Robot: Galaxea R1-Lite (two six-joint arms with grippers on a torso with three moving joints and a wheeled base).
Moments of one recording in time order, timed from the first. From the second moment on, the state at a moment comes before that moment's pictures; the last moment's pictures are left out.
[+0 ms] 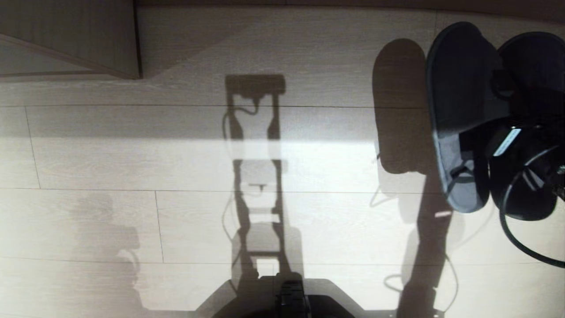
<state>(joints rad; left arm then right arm) 0.00 0.00 0.00 0.00 0.00 -0.01 0.21 1.30 -0.62 -0.95 -0.24 -0.12</state>
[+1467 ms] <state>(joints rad) 0.00 0.00 0.00 0.00 0.00 -0.01 0.02 0.21 -0.09 -0.28 -0.14 -0.07</state>
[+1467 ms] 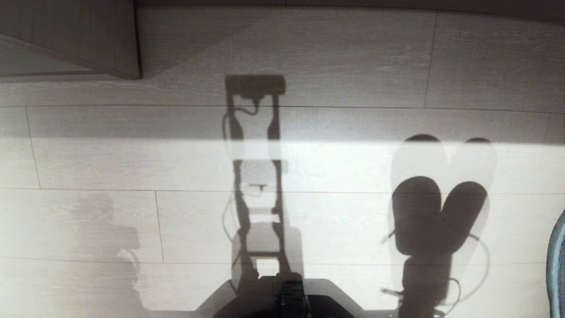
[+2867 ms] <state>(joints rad) 0.00 0.00 0.00 0.00 0.00 -0.01 0.00 0.00 0.00 0.00 0.00 -0.05</state>
